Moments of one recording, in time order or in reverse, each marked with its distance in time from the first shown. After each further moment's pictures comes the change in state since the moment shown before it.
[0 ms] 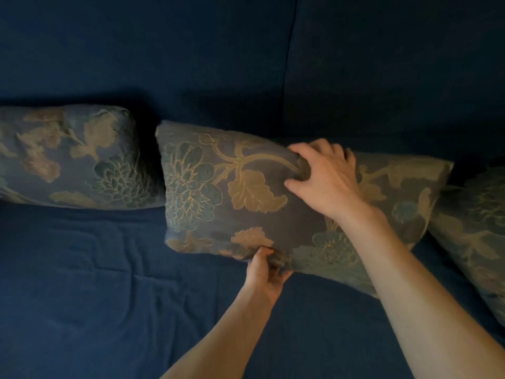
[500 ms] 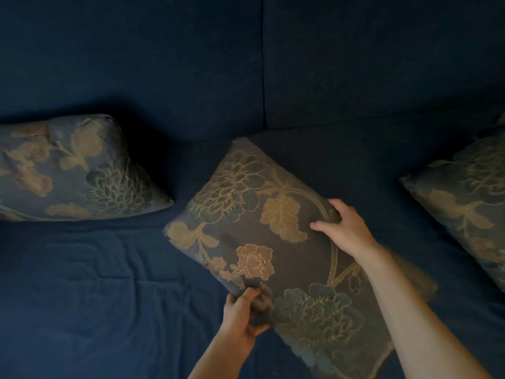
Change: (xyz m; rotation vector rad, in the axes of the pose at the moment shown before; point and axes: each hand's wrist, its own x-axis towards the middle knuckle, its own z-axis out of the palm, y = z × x) left_hand -0.025 -0.015 -0.101 0.401 0.192 -0.029; right_hand -0.088 0.084 0.067 0.542 -0.260 0.635
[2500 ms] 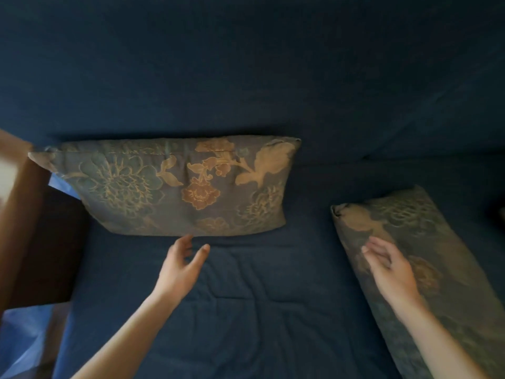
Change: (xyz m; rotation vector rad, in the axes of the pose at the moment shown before) left_hand 0.029 0.317 -0.338 0.726 0.107 0.863; right_hand -0.088 -0.129 0.236 0.318 0.366 -0.152
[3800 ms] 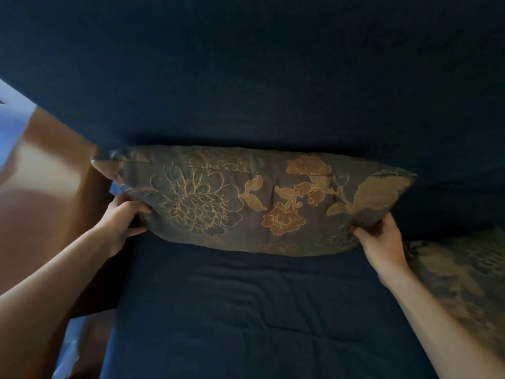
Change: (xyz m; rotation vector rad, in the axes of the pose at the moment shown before) left_hand 0.175 -0.013 -0.231 -0.396 0.111 -0.222; right_hand 0.056 -0.114 0.177 0.051 -0.033 -0.139
